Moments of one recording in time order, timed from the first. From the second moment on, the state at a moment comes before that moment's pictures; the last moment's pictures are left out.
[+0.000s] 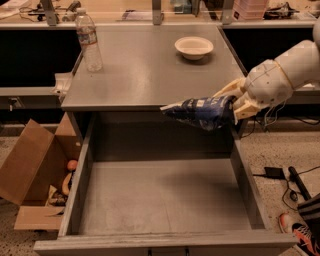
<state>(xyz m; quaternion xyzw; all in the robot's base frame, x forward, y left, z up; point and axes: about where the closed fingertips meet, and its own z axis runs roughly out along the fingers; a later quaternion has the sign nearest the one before) 0.530 -0.169 0.874 -0.71 0.58 0.24 0.32</state>
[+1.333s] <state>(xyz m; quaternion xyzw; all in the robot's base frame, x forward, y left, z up) 0.507 -0.163 0.737 -0.70 0.59 0.33 0.23</state>
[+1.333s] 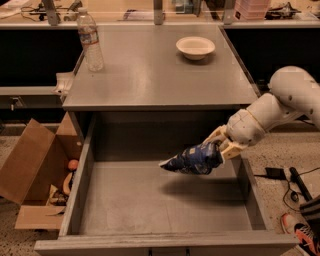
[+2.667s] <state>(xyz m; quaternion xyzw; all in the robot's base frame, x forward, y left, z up) 0.507 -0.161 0.660 -0.68 0.60 0.39 0.18</state>
